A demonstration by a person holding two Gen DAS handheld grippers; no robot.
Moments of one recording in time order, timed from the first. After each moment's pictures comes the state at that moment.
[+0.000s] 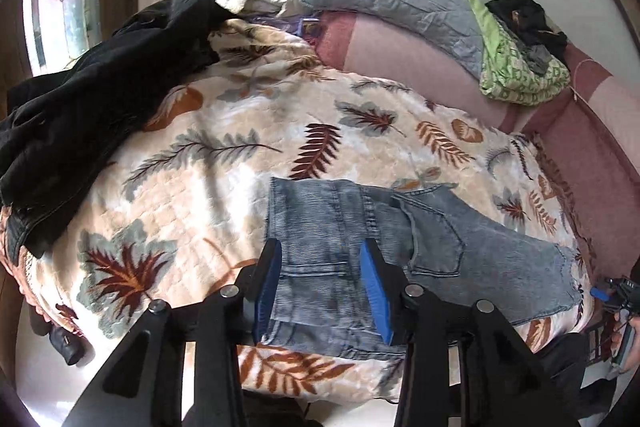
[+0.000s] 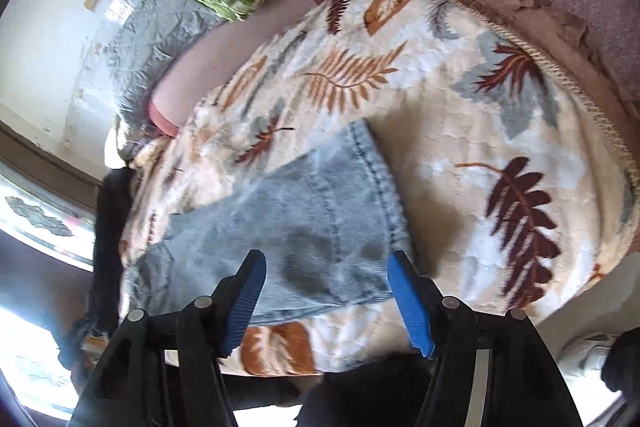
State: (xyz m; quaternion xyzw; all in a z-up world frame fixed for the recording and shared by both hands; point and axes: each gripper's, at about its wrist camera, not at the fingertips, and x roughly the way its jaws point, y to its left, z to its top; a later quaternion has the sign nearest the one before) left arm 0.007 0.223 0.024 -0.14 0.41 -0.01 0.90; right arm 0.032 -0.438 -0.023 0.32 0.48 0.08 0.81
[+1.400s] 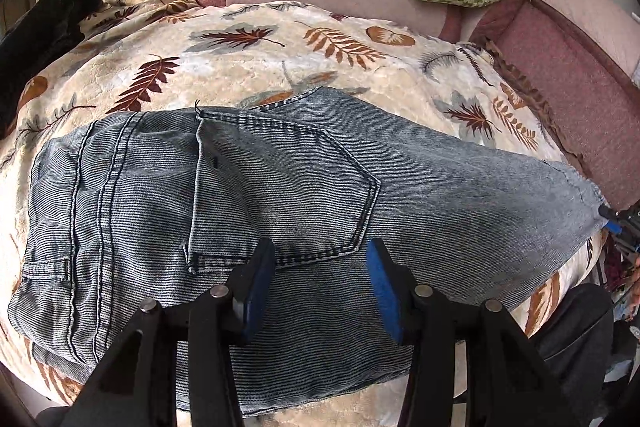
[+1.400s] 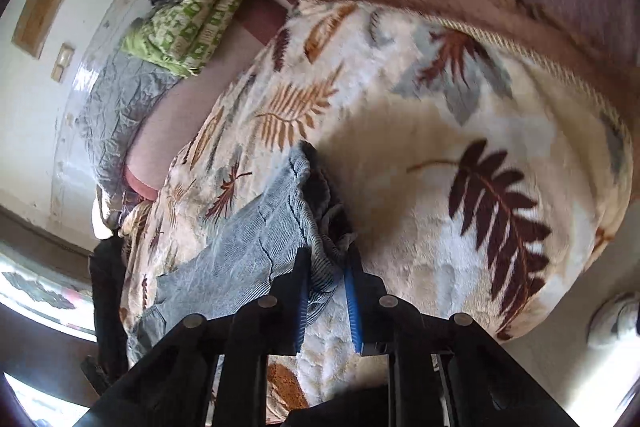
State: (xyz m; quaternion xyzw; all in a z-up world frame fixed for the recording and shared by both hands) left arm 0.067 0.058 -0.069 -0.07 0.47 -0.10 0.87; right arm 0.030 -0.446 -0.044 0.35 0.43 -0.03 0.83
